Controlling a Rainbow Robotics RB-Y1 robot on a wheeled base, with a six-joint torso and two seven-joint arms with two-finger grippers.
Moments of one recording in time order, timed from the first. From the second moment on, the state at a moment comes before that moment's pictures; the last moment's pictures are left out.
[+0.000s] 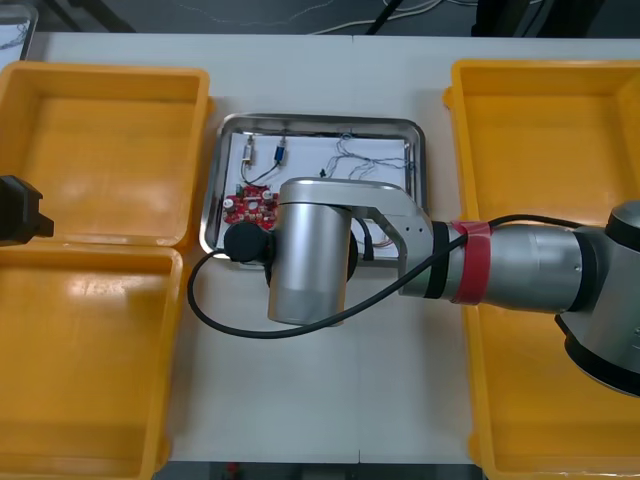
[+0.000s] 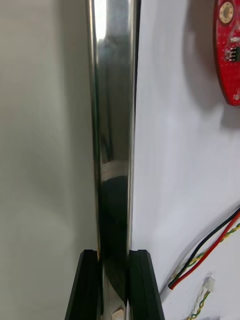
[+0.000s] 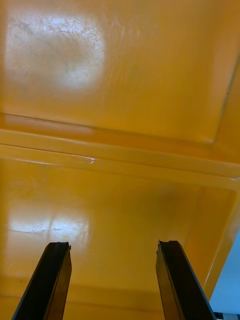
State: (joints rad) right arm -1.11 -0.36 1.22 -1.59 -0.50 1.48 1.60; left arm -0.27 0.93 0.21 -2.21 0.93 1.87 -0.96
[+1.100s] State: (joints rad) right arm -1.22 -0.38 1.21 -1.29 -0.46 1.12 1.69; left arm -0.27 0.93 0.21 -2.21 0.93 1.87 -0.96
